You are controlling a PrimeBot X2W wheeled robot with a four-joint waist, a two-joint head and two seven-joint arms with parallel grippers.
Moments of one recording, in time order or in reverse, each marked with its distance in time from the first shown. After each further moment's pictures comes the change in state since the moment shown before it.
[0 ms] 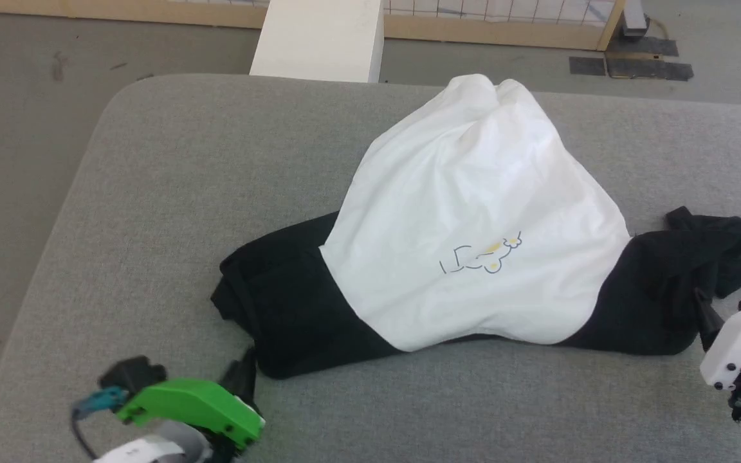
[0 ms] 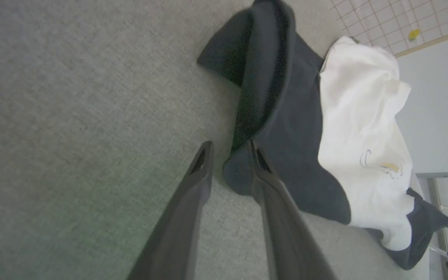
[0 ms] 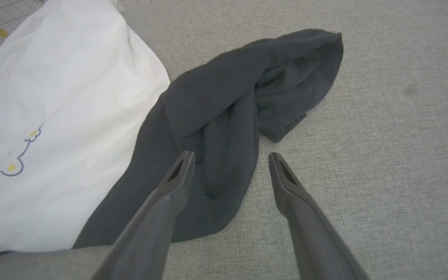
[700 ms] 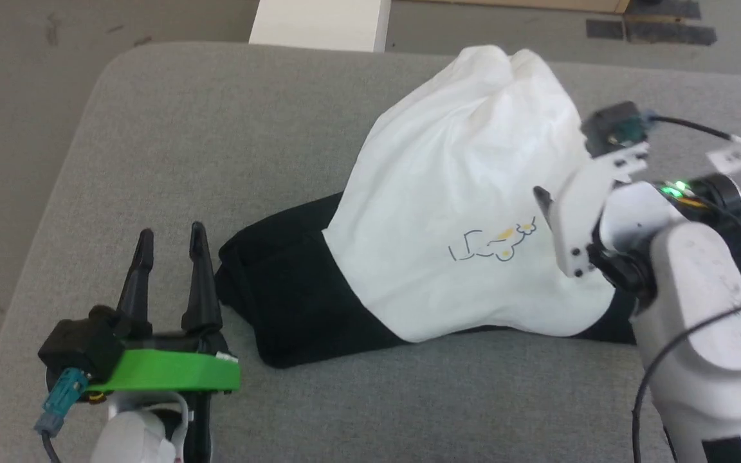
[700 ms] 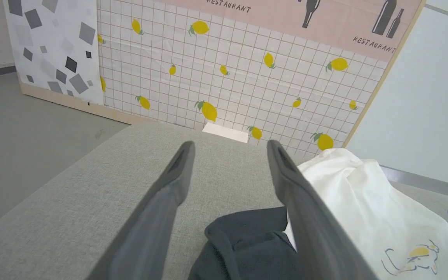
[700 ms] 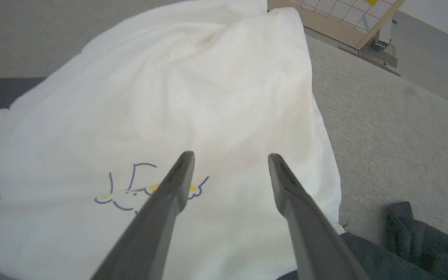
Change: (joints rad) left arm -0.097 0.076 0.012 -0.140 0.453 -0.174 -0.473; right arm -0.414 -0.041 0.498 0.218 -0.100 0.000 0.148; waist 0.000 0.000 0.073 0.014
